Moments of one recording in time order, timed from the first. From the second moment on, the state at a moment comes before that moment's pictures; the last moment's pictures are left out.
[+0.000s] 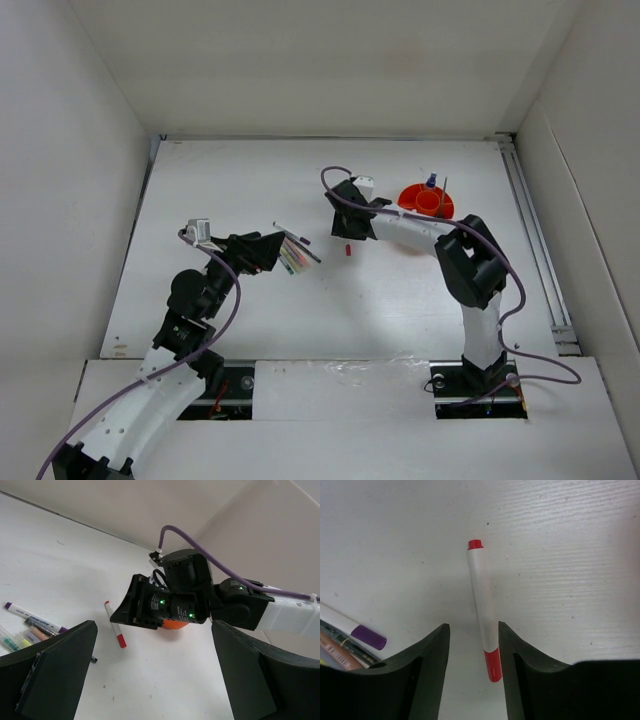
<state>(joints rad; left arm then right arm) -0.46 0.46 0.33 0.24 0.01 -0.72 0.70 2.00 1.44 -0.41 0.38 0.75</state>
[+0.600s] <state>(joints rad) -0.46 0.50 0.33 0.27 0.01 -0.72 0.65 2.15 1.60 -0.45 0.40 0.70</state>
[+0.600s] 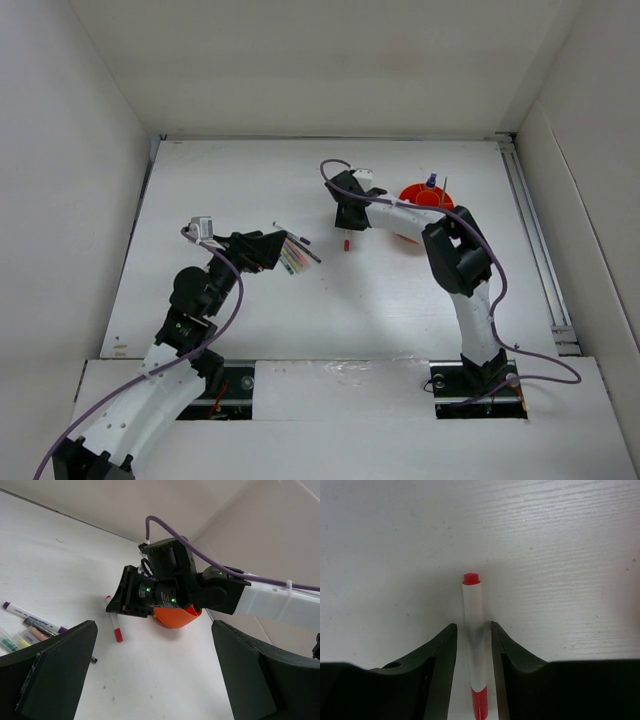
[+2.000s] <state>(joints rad) -0.46 0.48 0.33 0.27 0.03 -0.72 0.33 1.64 1.49 -0.21 0.94 0.80</state>
